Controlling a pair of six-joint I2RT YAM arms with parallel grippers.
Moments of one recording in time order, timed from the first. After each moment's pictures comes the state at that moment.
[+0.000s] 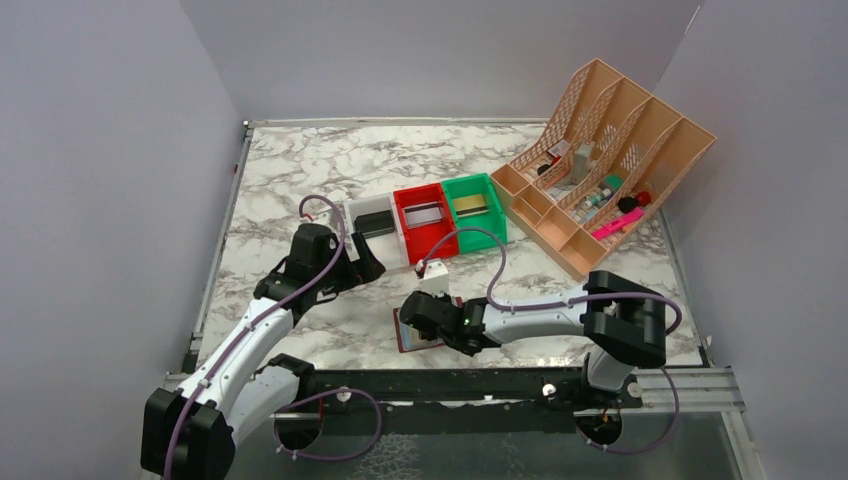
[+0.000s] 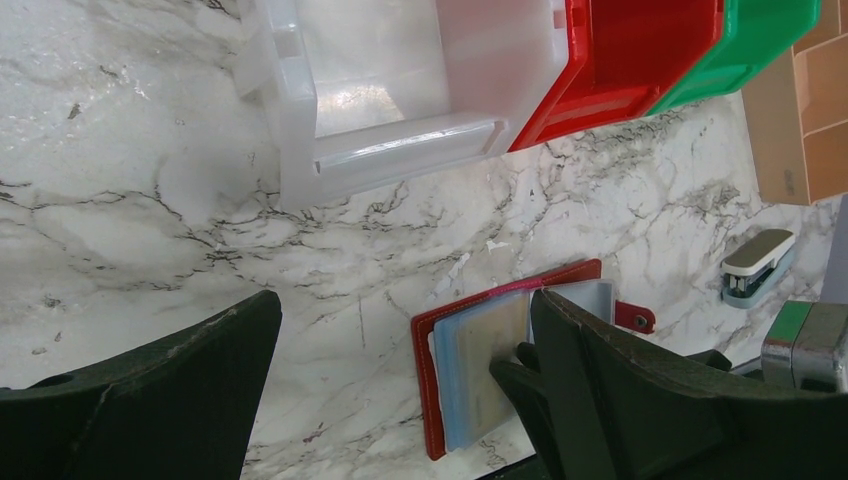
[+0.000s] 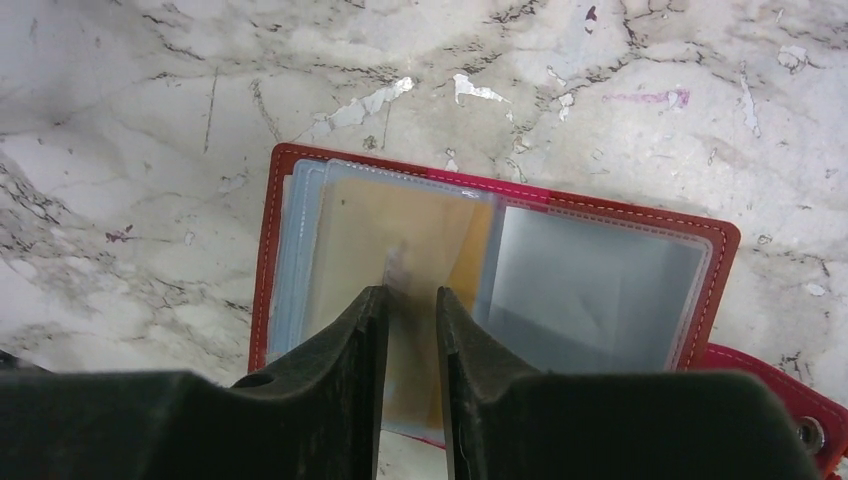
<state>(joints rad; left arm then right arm) -0.34 0.91 0.56 -0.38 0.17 -0.63 1.31 1.70 0.92 -0.18 0.50 0.84</state>
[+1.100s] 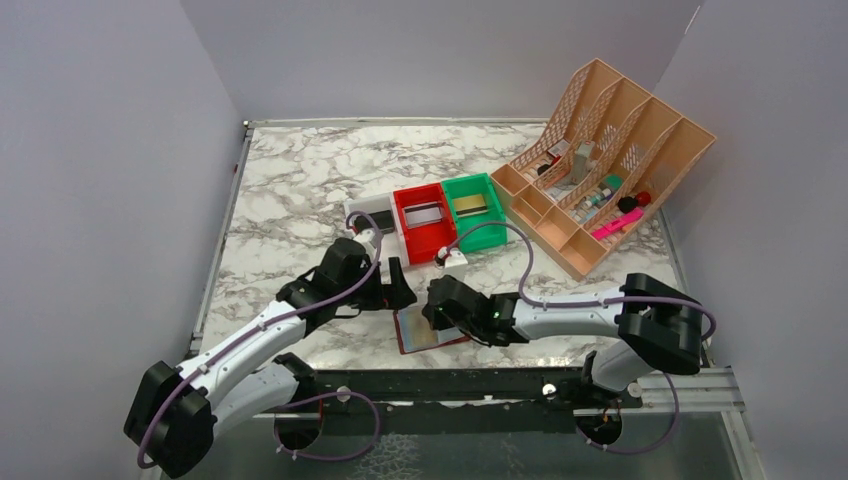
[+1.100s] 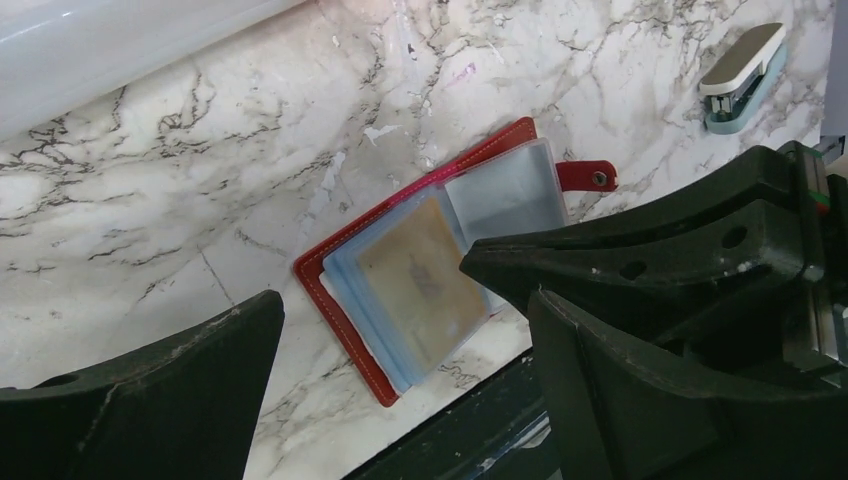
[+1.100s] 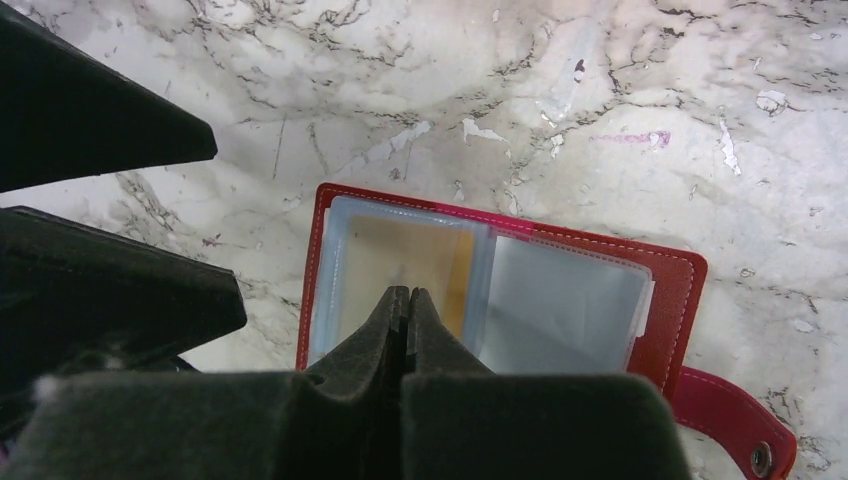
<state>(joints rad) -0.61 0.94 0.51 -0.30 0.24 -0.64 1.22 1.53 0.74 0.04 0.37 0.81</state>
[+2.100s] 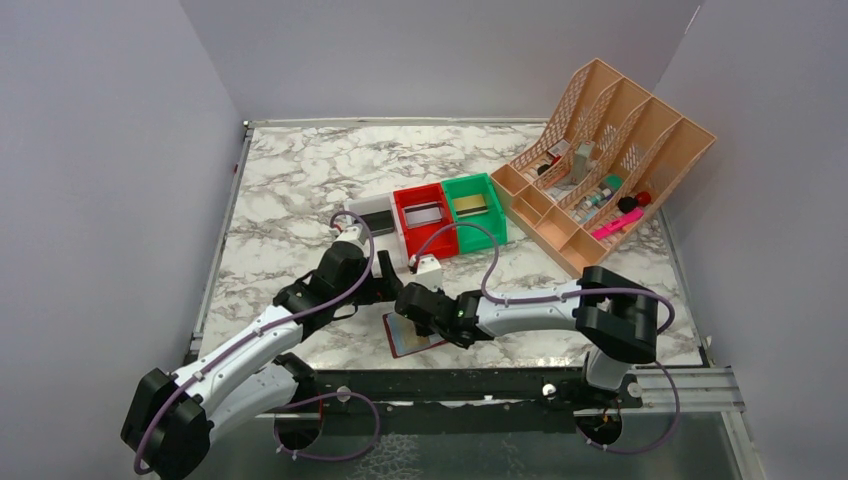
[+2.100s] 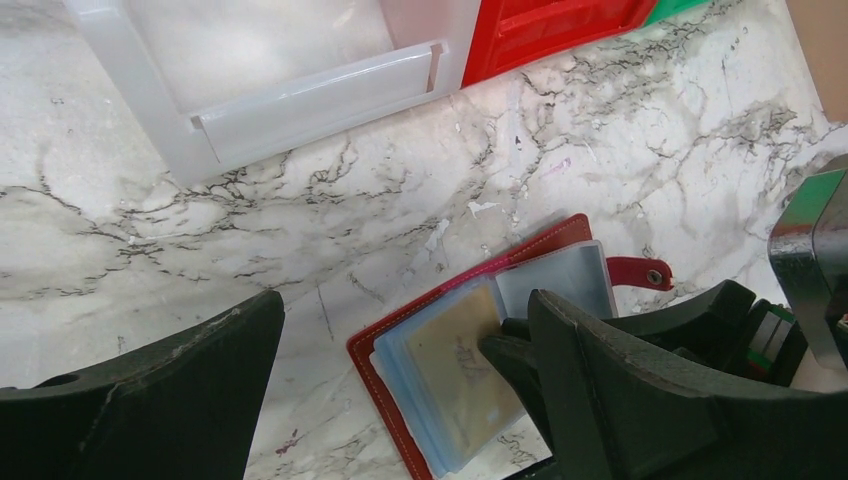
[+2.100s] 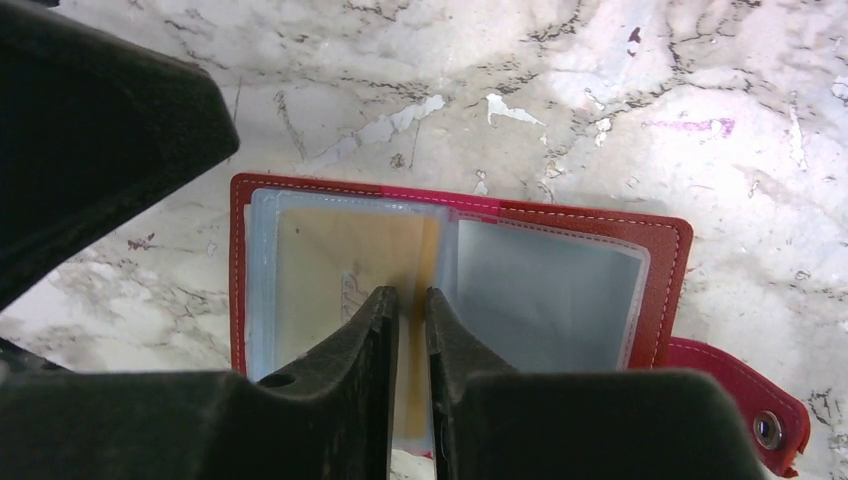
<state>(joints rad) -0.63 0.91 0.49 -0.29 -0.03 -0.66 1.27 1.73 0.96 -0.18 0.43 0.81</state>
